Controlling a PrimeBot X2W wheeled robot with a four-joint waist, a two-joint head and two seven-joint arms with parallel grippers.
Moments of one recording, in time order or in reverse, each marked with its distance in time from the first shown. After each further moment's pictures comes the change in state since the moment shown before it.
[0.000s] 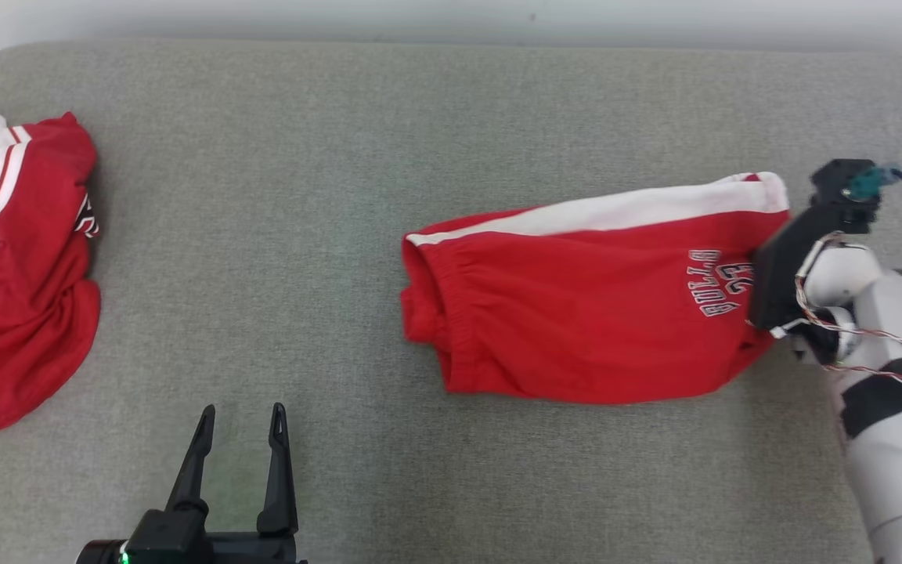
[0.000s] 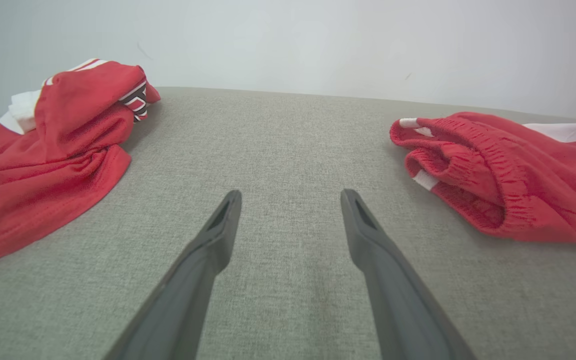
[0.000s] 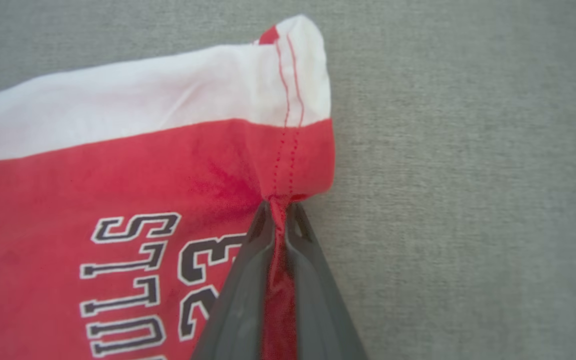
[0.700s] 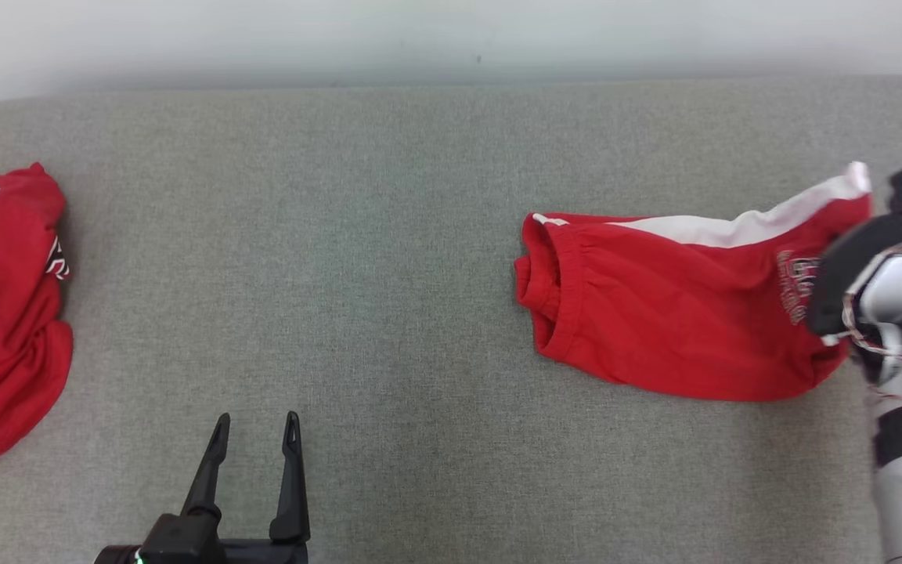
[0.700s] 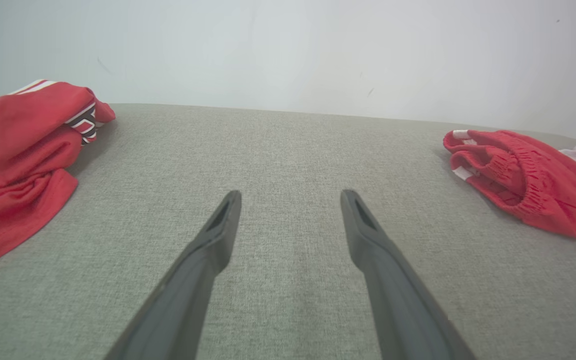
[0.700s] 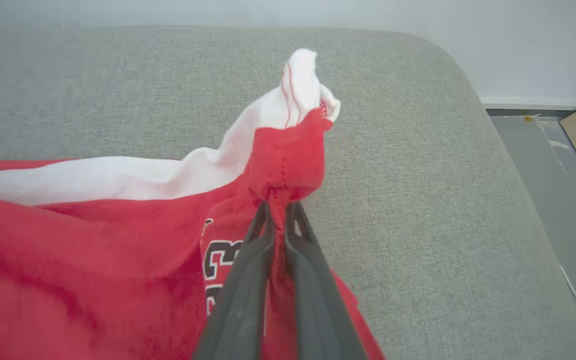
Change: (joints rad) left arm 0.006 -0.025 0.002 0.020 0.007 -0.023 0.000; right arm 0.097 -0.001 -0.175 -0.212 -0.214 -0.001 -0.042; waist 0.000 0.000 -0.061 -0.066
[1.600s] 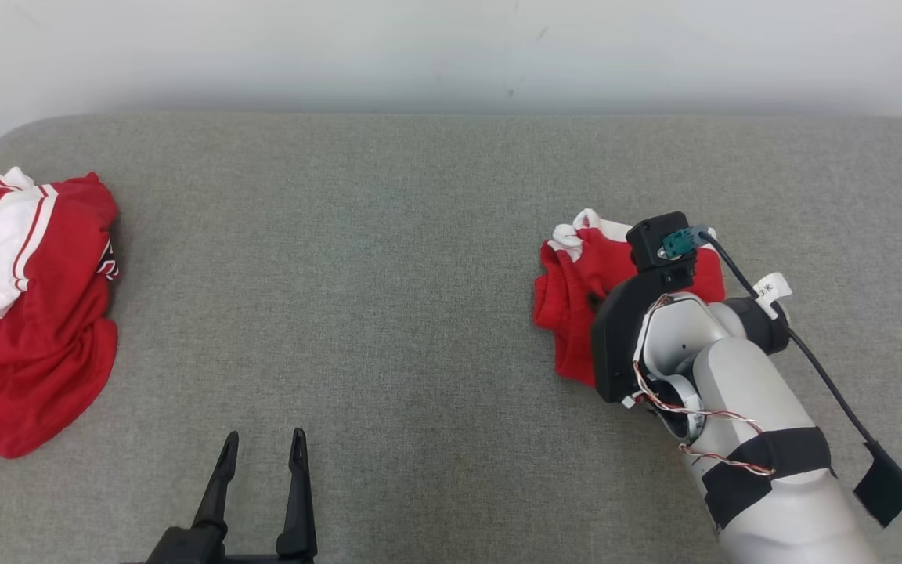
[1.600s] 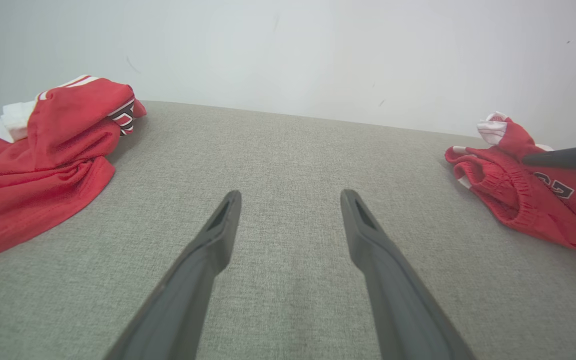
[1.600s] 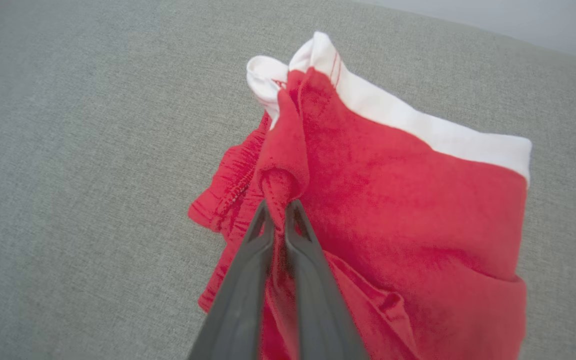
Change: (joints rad) left arm 0.028 -0.043 0.025 0.023 0.002 -0.029 0.000; right arm 0.053 0.205 0.394 -0.072 0.163 0.000 0.065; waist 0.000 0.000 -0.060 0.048
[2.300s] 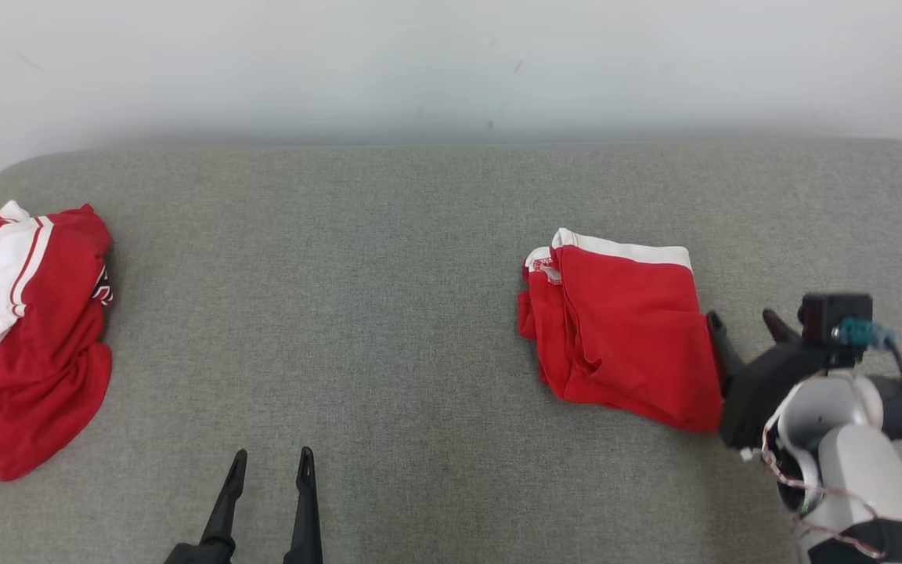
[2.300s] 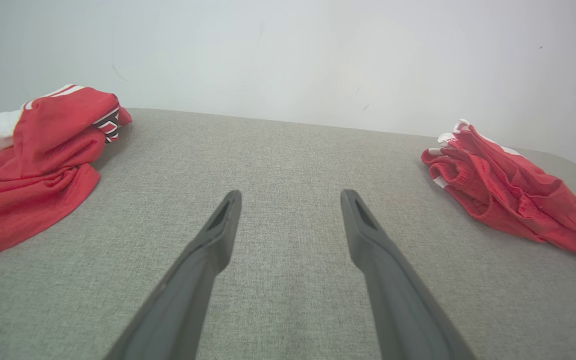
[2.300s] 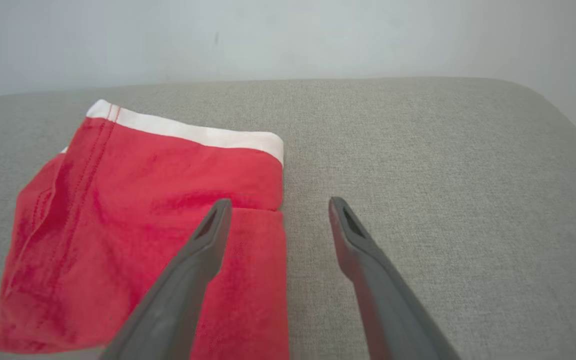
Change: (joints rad) left arm 0.036 -0.021 0.011 0.006 0.024 -0.020 0.000; right arm 0.222 -0.089 -0.251 -0.128 0.031 0.000 -0.299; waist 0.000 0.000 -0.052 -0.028
